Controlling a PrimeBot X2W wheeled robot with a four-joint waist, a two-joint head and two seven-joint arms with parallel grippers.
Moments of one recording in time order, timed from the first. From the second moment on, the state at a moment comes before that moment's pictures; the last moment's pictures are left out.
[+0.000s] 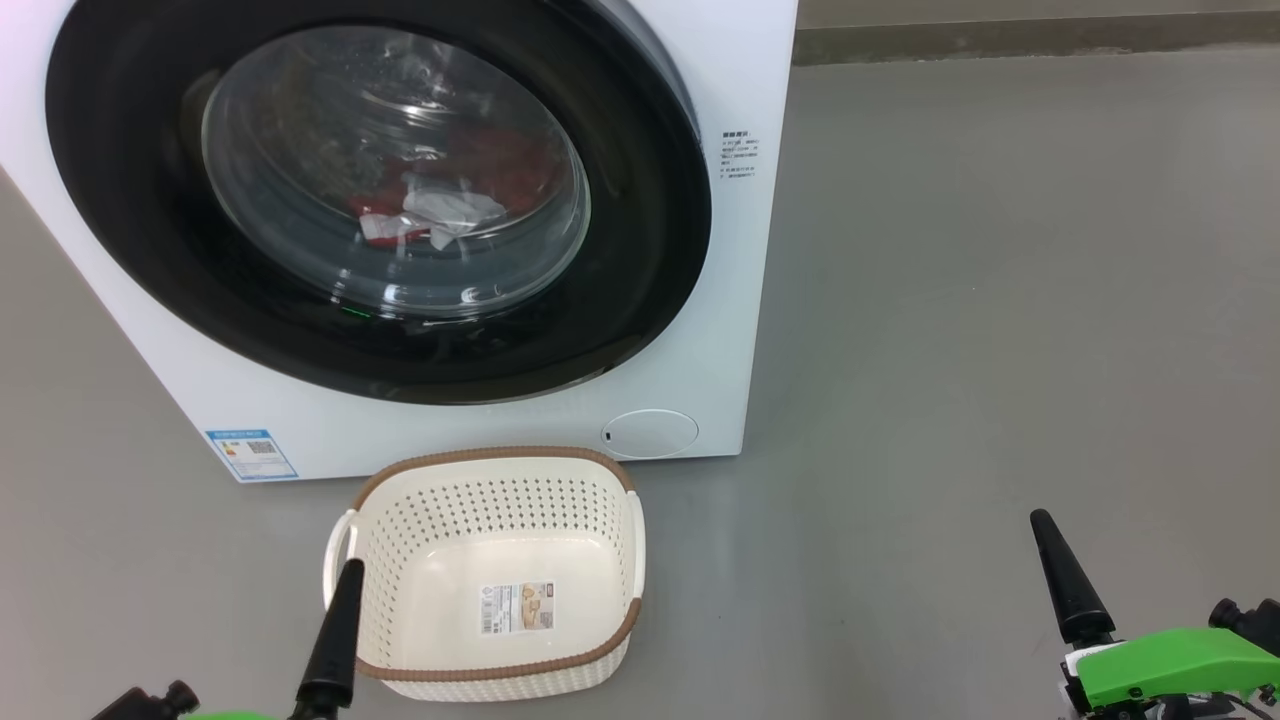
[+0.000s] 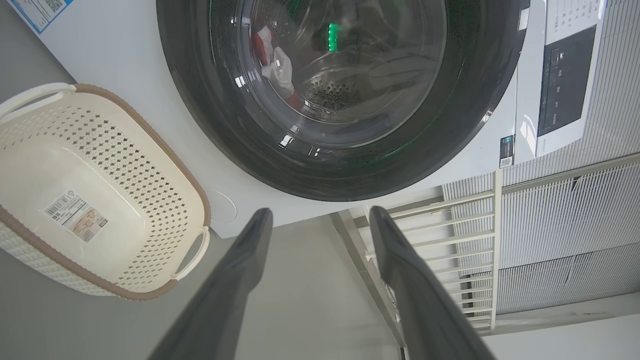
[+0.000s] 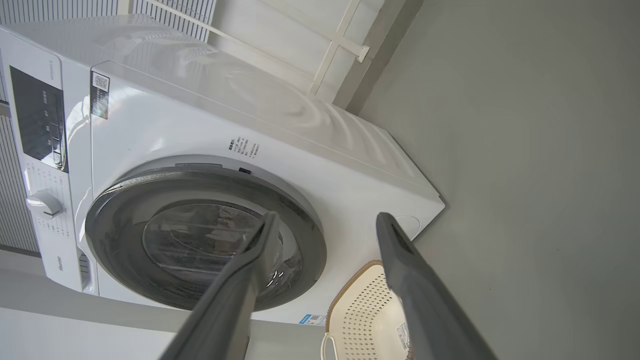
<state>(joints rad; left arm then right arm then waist) -0.02 0.02 0.03 0.26 -1.28 -0.12 0.01 0.00 -0.03 -0.09 0.32 1.27 0.13 0.01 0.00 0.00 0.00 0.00</state>
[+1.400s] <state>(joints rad) -0.02 0.04 -0.07 0.21 -0.61 -0.05 -0.11 0.00 -0.04 -0.05 0.30 0.59 0.13 -0.12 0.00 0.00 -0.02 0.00</state>
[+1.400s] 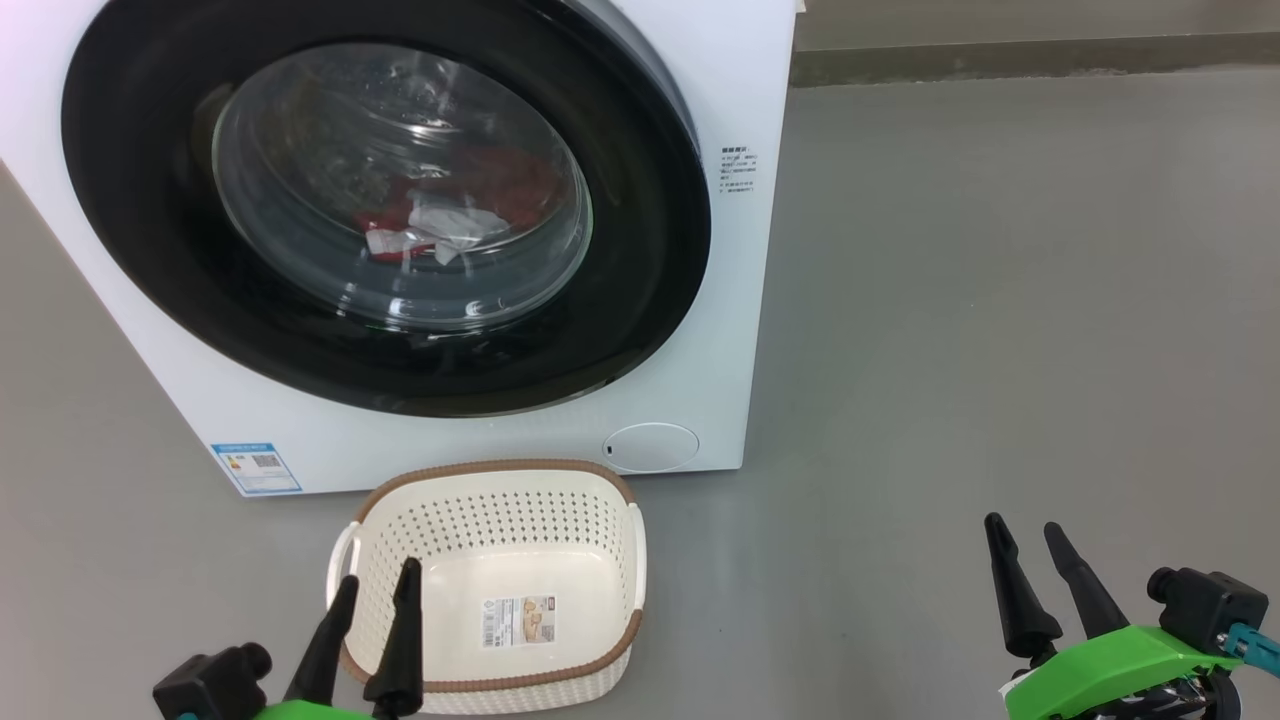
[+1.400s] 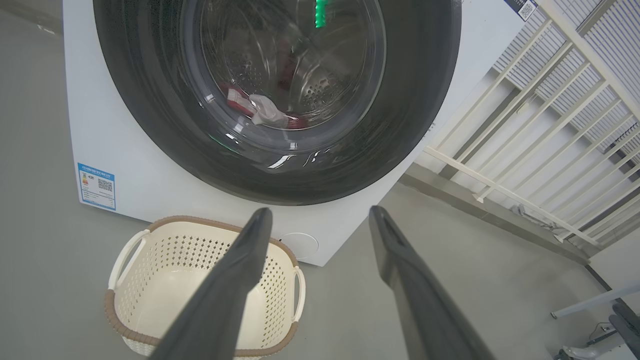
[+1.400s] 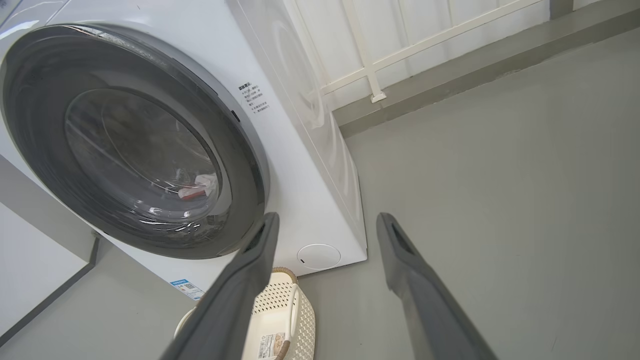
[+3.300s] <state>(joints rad) -0.06 0.05 -0.13 0.31 -0.15 0.04 -0.25 0.00 -0.04 -0.03 0.35 0.13 0.13 -0.25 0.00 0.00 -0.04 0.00</state>
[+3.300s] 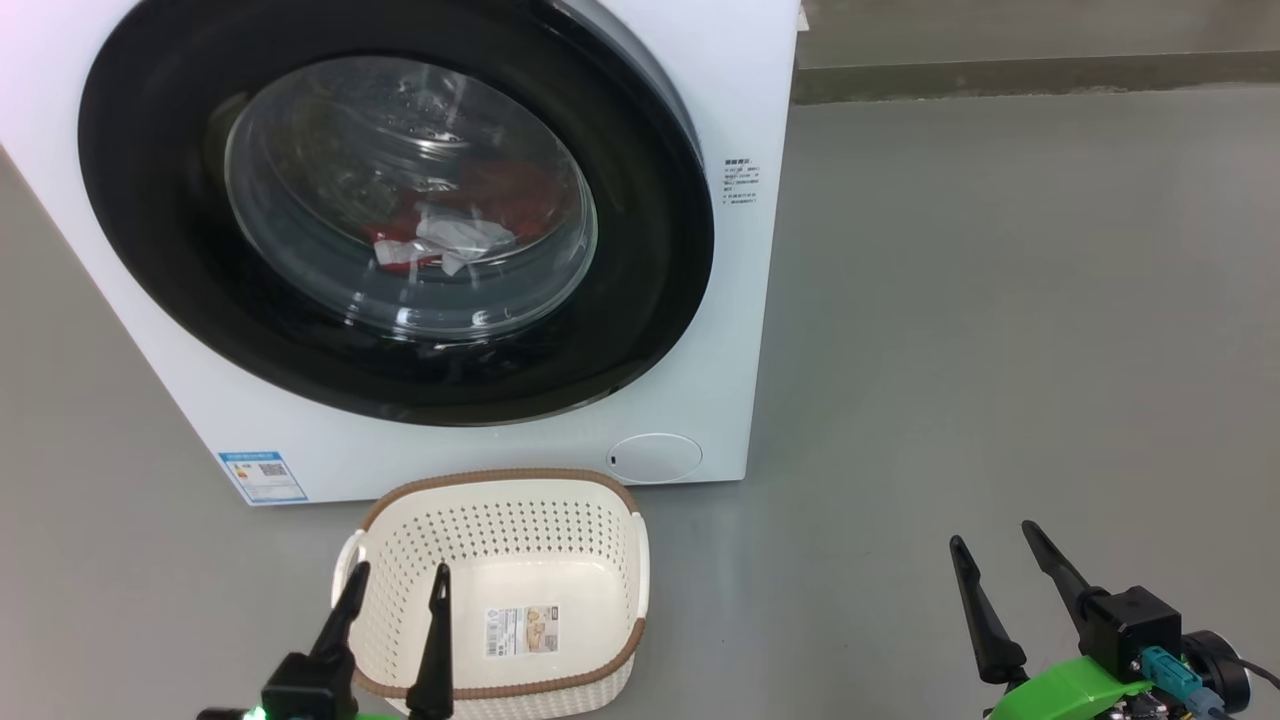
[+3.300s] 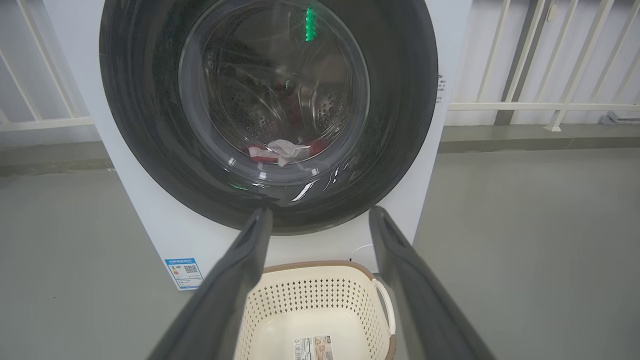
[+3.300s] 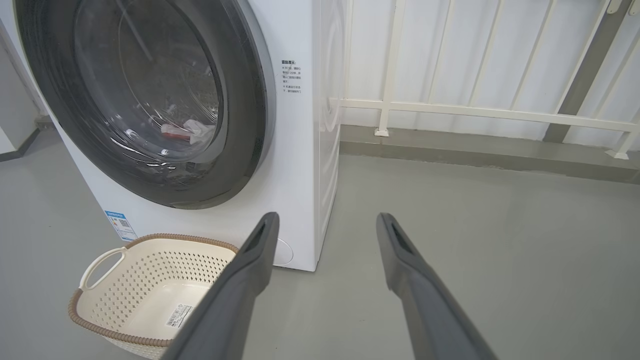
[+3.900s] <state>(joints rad) -0.07 0.05 -0.14 0.33 -0.15 0.05 -0.25 -0.01 -0.04 -0.03 0.36 0.17 0.13 -0.25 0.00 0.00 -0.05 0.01</state>
